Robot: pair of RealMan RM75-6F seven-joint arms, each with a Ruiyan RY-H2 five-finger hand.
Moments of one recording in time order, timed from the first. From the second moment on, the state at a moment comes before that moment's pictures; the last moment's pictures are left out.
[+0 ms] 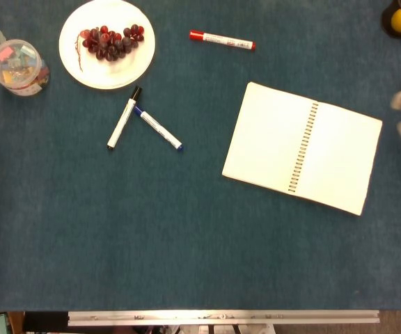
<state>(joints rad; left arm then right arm) -0.01 -1.07 -0.03 -1.63 1.58 1.59 -0.06 0.37 -1.29 0.02 -1.47 -1.46 1.41 -0.31</state>
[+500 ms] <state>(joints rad) -0.04 -1.09 -0.04 -1.64 1.59 1.57 -0.04 0.18 -1.23 0.01 -1.52 -1.43 1.58 -0.30</state>
